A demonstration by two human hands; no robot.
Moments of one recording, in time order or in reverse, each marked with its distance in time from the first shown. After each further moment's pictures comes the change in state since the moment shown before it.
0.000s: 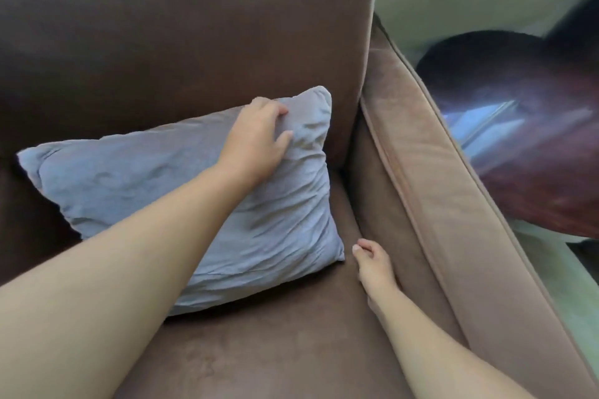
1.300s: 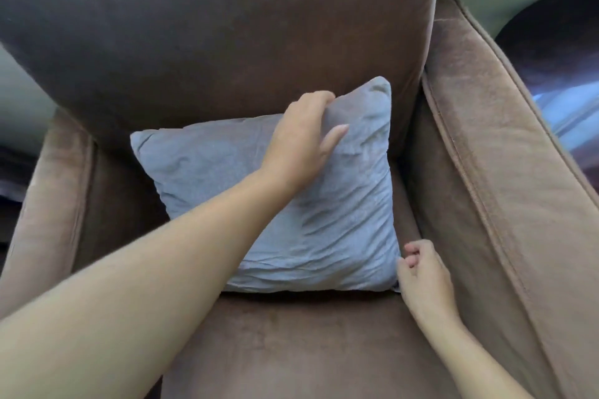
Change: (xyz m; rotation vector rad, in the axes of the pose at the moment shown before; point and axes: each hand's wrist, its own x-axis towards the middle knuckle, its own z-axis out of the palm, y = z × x) left_hand -0.023 0.001 0.007 -0.045 0.085 0.041; right_hand -0.046 -0.006 -0.008 -0.499 -0.005 -0.369
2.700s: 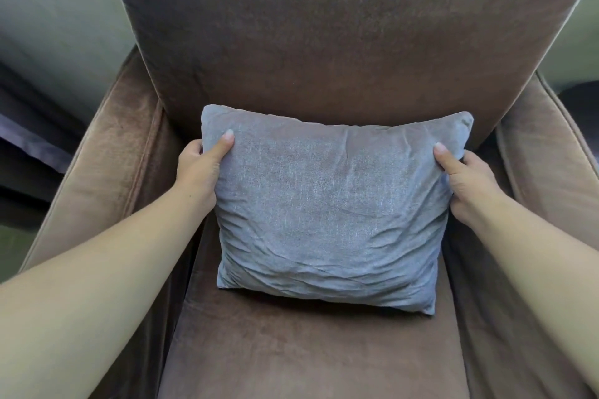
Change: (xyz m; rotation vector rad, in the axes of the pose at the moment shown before) left_hand -0.107 -0.203 -0.105 -0.910 0.495 -0.969; right_hand 0.112 -0.170 -0.017 0.616 -0.134 -0.025
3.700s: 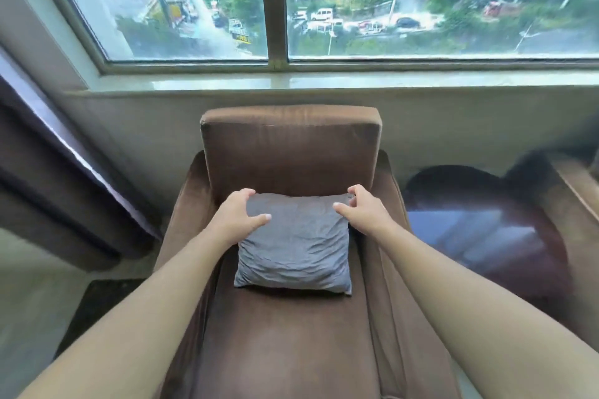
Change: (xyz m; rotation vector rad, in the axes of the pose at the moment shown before) left_hand -0.340 0.259 -0.042 0.957 -0.342 0.400; right_hand -0.311 -0.263 -0.058 -0.839 -0.245 -0.262
